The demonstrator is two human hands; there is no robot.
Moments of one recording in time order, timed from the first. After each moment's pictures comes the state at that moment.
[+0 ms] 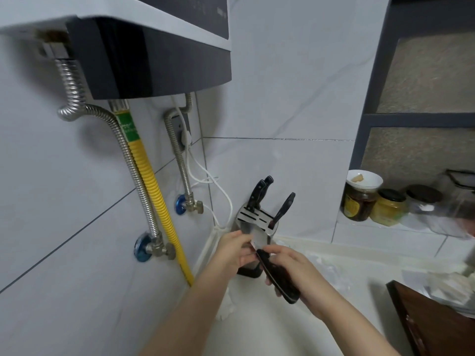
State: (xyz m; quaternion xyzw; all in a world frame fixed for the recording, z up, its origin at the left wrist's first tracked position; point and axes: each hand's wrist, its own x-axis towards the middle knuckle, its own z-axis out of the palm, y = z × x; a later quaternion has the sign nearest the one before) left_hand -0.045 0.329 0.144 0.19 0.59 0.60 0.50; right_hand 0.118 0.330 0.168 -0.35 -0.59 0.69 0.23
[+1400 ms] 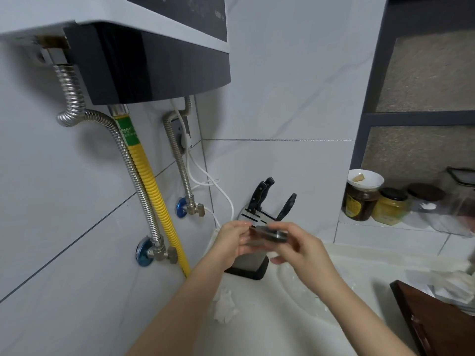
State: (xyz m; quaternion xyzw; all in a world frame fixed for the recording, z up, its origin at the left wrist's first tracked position) left_hand -0.067 0.344 0.151 0.29 0.57 0.59 0.49; right_hand 0.114 0.345 0.177 -0.29 -0.71 0.52 0.38
